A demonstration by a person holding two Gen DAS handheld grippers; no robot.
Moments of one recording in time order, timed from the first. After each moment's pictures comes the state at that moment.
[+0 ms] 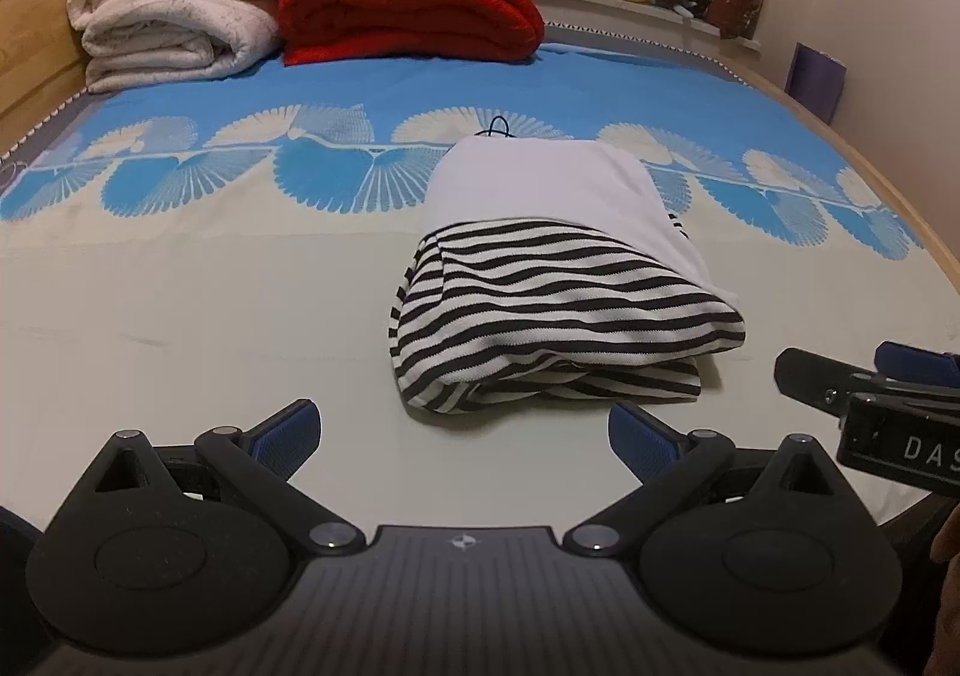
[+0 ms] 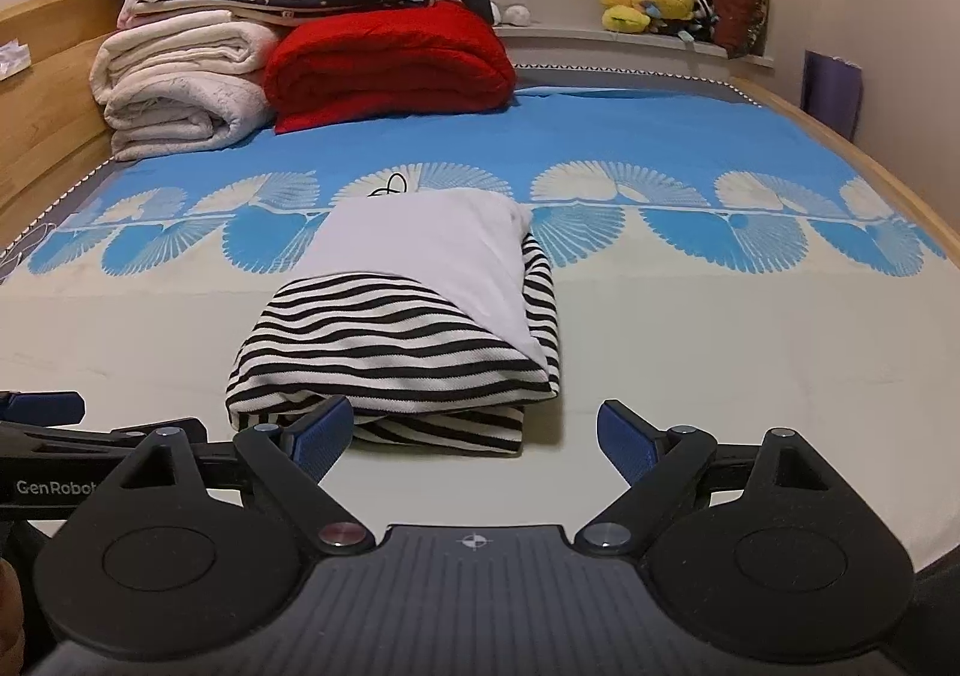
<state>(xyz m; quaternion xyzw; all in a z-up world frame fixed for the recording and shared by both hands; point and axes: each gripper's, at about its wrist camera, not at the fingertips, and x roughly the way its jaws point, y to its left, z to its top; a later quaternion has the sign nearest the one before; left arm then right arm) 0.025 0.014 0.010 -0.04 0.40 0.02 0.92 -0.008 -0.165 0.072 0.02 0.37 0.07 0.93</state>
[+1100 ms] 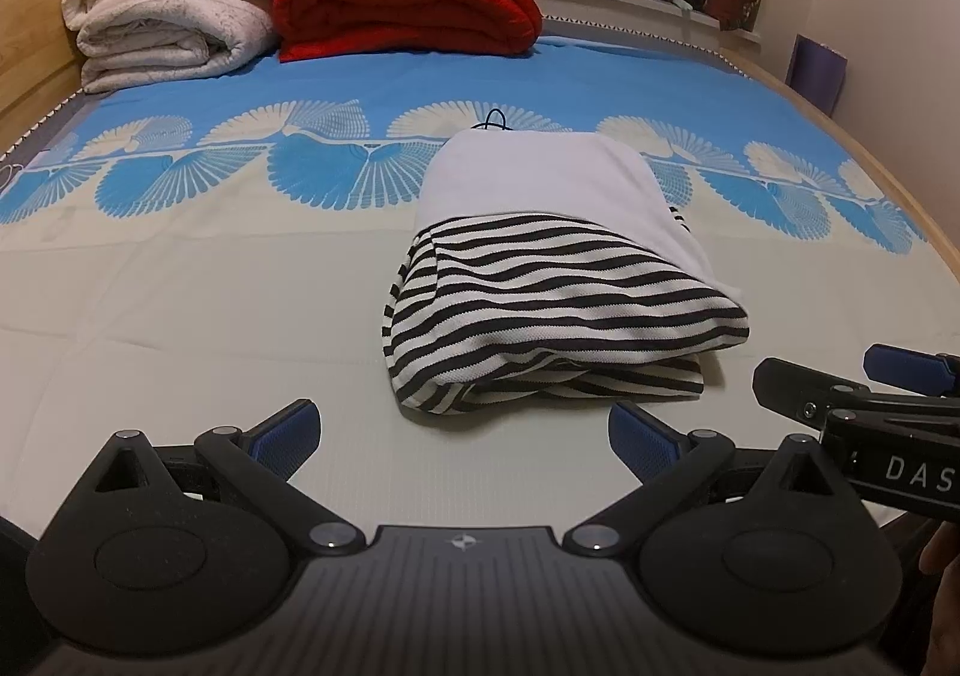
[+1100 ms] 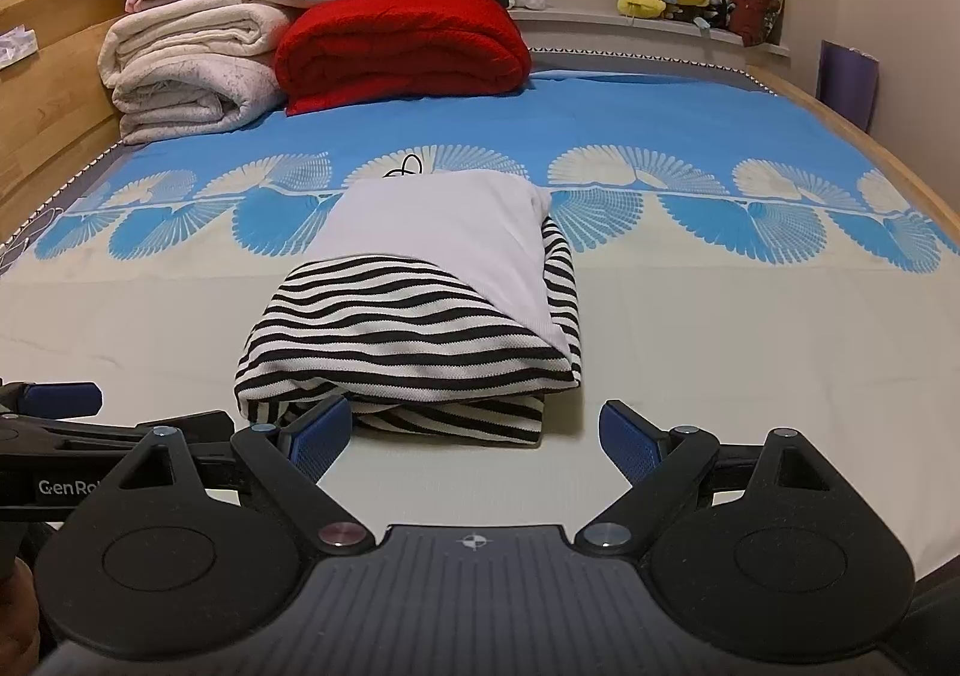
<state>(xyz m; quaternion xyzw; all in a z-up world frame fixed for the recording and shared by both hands) 0.031 0.010 0.005 -0.03 0.40 0.02 0.92 -0.001 -0.158 0.068 0.02 0.38 0.08 0.92</state>
